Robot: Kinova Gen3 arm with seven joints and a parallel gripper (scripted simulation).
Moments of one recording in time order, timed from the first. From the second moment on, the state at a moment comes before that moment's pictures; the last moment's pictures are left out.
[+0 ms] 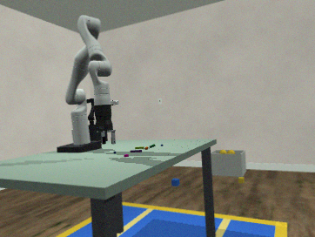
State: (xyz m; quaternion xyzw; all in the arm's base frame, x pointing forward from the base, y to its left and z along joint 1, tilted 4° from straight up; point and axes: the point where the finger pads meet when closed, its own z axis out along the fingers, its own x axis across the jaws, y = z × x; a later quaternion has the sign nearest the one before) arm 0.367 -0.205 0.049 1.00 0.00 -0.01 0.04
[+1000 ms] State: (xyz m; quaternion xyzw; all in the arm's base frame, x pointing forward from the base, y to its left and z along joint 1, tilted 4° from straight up) arm 0.390 -0.173 0.048 1.00 -0.03 -0.01 0.04
